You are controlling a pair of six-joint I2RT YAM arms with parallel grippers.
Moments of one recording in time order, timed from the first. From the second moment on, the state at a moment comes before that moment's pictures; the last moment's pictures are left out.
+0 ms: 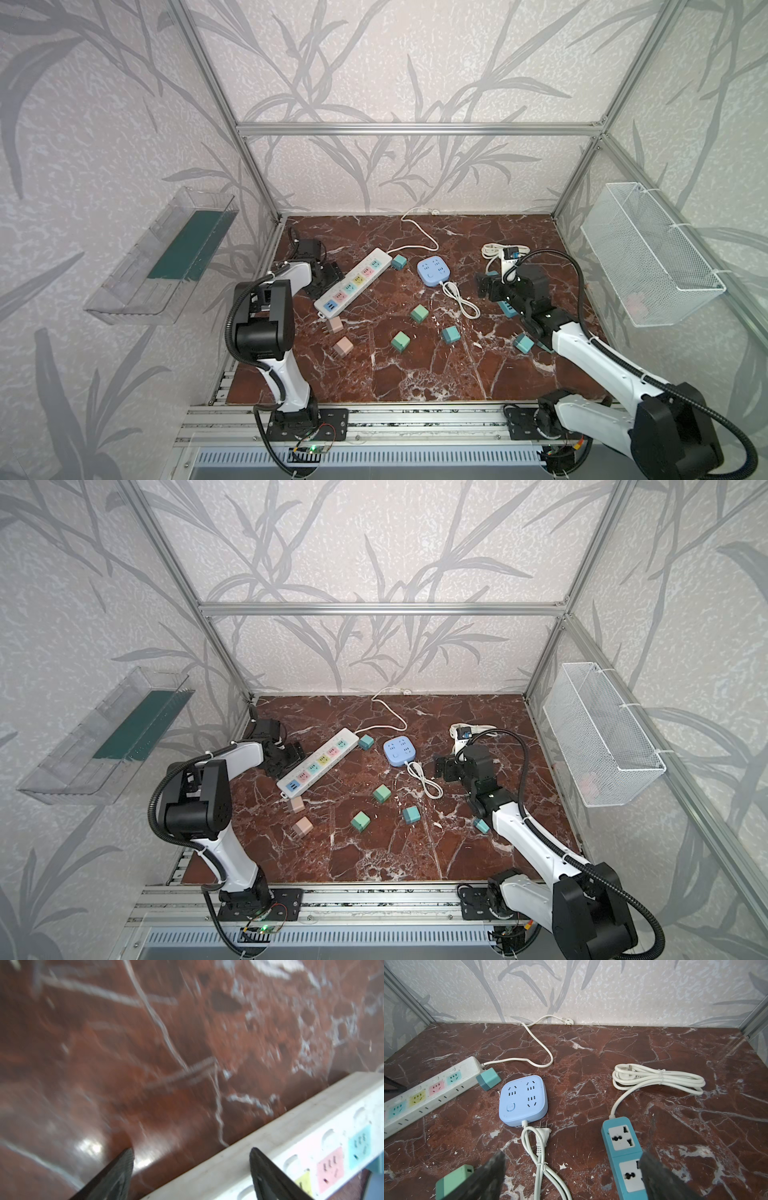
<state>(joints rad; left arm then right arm) 0.04 1.80 1.08 -0.40 0.12 -0.58 0.32 1.12 0.61 0.06 0.06 0.16</state>
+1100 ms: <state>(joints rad) -0.32 1.68 0.97 -0.38 0.19 -0.76 0.32 1.07 0.61 0.02 0.11 0.16</state>
